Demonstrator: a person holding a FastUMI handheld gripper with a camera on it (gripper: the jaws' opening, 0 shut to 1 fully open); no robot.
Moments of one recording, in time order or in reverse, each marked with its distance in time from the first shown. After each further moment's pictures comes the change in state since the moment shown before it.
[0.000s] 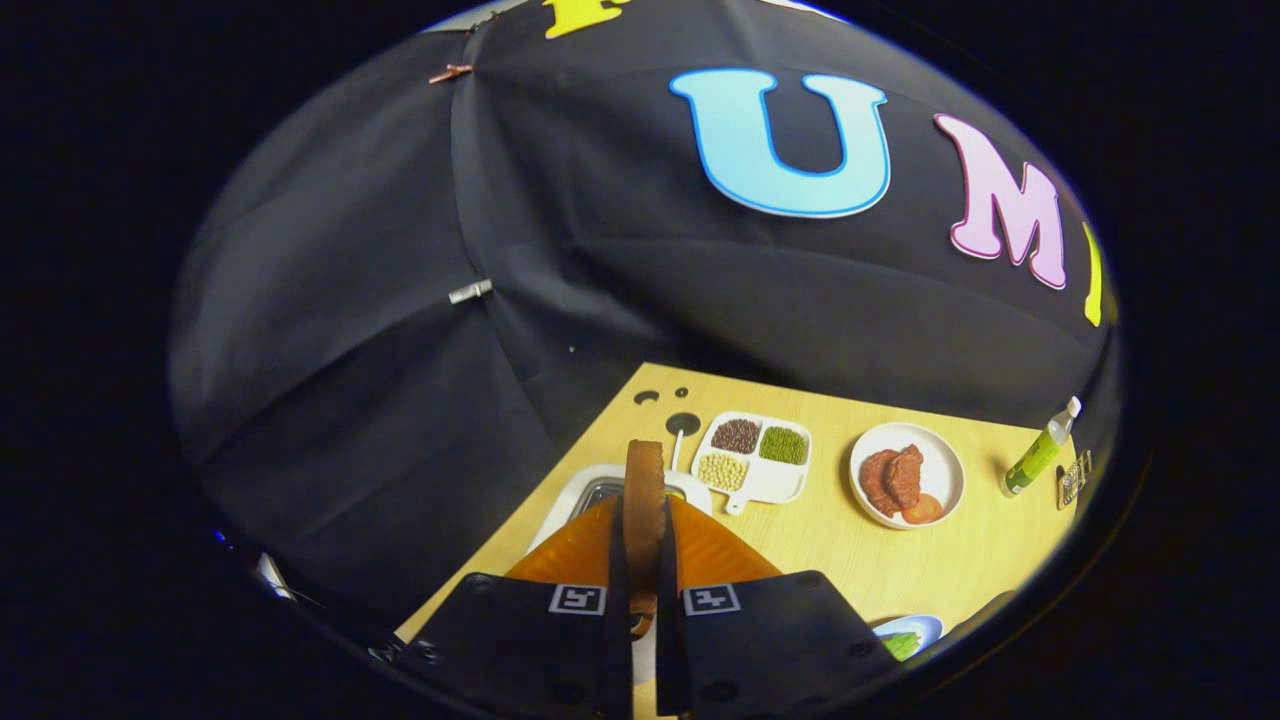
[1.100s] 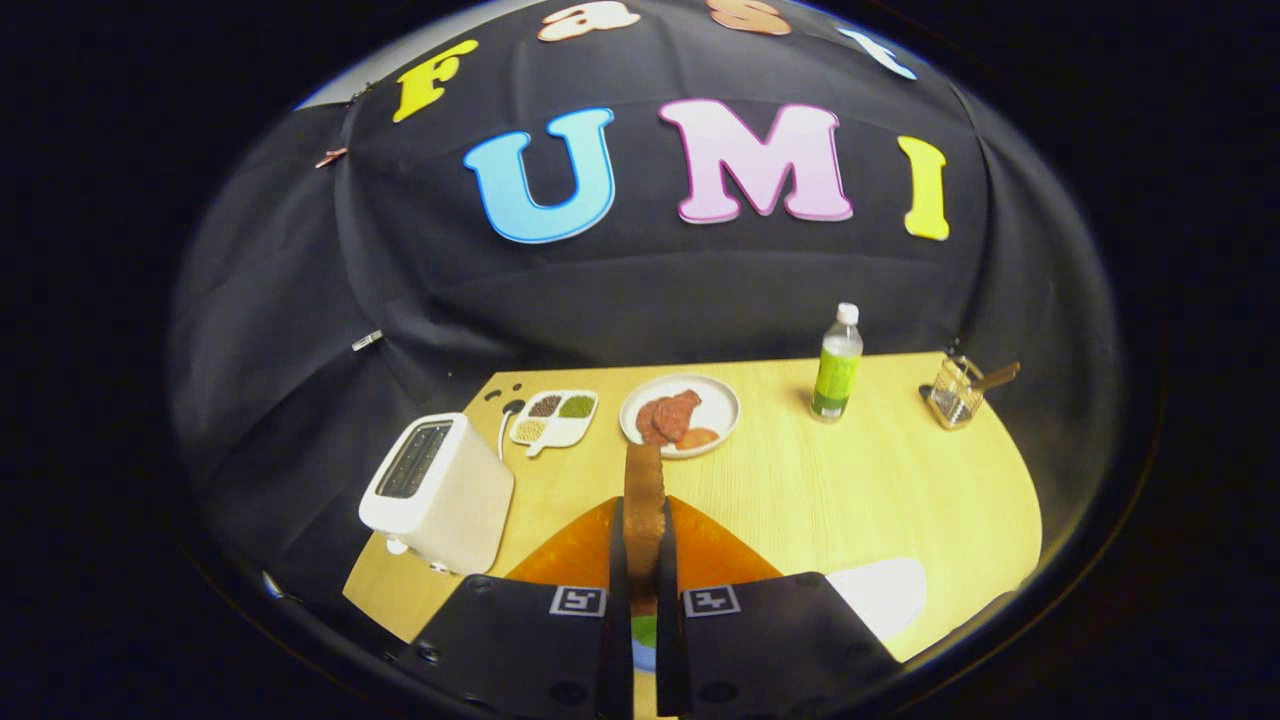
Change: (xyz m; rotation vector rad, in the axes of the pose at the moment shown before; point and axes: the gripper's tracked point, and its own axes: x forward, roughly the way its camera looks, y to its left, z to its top) arm -0.180 -0.229 -0.108 0.200 -0.008 -0.256
